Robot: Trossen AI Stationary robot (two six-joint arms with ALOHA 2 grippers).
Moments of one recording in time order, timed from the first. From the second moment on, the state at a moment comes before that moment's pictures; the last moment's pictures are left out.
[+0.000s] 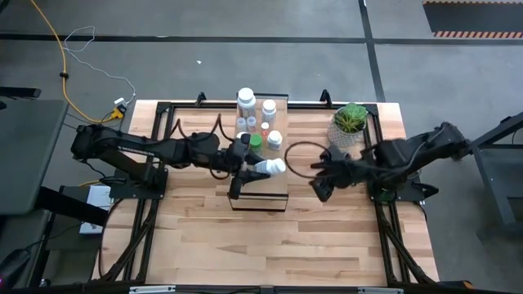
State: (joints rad) left arm 0.04 1.35 1.05 0.18 0.06 -0.18; right arm 0.36 1.27 1.39 -1.05 0.31 1.09
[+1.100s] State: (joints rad) left arm 0.05 1.35 0.97 0.51 -0.11 -0.41; right arm 0.14 1.29 1.07 0.51 0.36 0.53
